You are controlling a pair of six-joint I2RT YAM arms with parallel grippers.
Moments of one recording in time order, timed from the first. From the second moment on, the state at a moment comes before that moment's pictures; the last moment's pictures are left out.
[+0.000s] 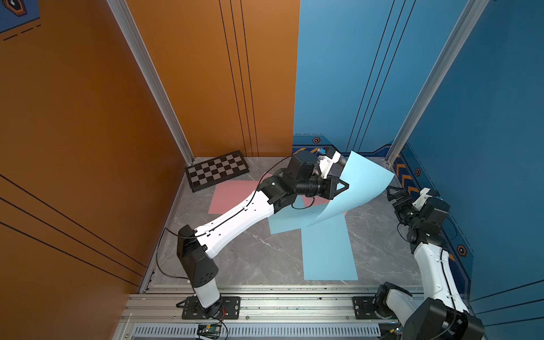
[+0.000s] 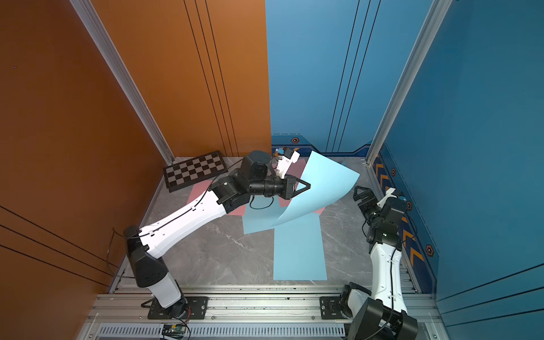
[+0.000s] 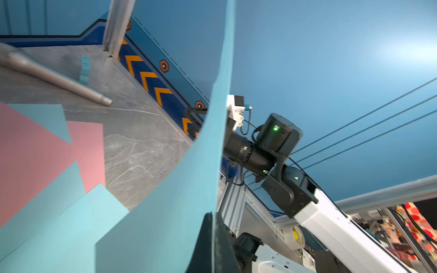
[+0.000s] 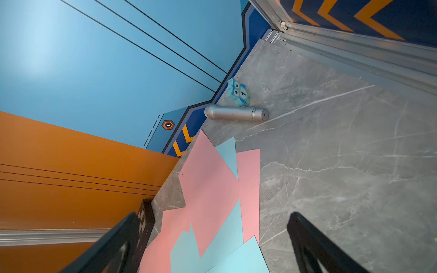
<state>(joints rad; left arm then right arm) -0.85 1.68 1.65 -0.26 0.42 -0.67 -0.44 0.99 0.65 -0.04 -0.45 0.82</state>
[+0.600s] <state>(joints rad) -0.78 1.90 1.06 0.29 0.35 -1.12 -0.44 0.98 0.64 -0.04 -0.48 0.83</state>
